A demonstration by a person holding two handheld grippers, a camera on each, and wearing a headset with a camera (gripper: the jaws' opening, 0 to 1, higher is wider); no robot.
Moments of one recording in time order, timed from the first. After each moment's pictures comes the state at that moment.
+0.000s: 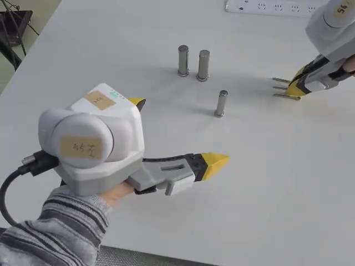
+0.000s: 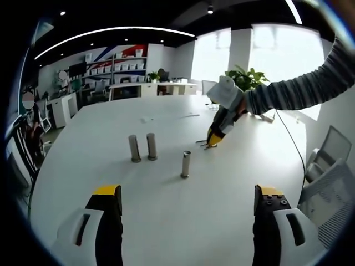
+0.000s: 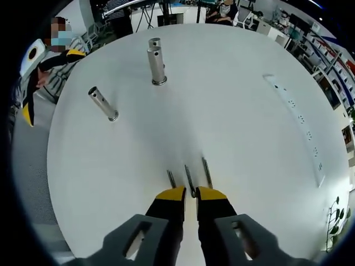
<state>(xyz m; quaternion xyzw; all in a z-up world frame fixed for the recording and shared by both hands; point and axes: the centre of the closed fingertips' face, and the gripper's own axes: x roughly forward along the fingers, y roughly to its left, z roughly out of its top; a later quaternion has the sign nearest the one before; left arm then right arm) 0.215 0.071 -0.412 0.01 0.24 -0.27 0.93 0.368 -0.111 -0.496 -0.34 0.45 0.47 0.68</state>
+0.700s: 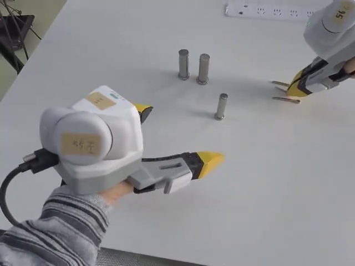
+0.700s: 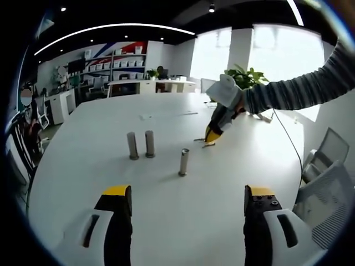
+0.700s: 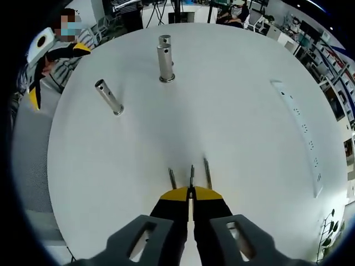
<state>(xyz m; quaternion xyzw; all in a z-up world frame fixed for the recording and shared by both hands) 0.213 0.071 -0.413 0.00 0.25 -0.28 0.93 0.371 -0.111 -0.495 -0.36 0.43 0.49 0.67</state>
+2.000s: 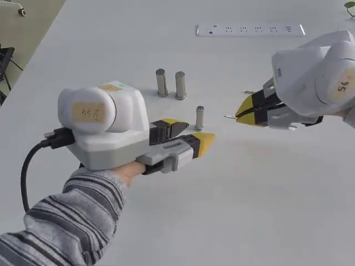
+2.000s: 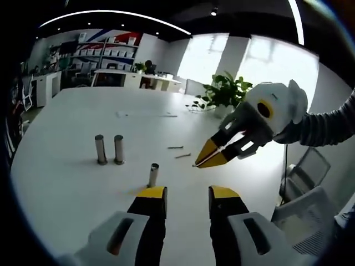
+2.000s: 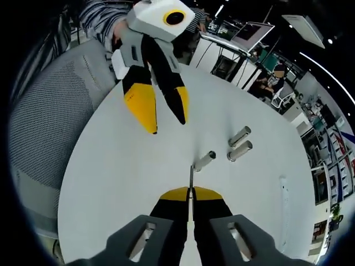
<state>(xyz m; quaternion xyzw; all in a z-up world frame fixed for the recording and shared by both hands) 0.224 0.021 -0.397 -0.08 0.27 -0.35 0.89 0.249 -0.030 -0.418 -0.45 0.19 0.60 0.63</state>
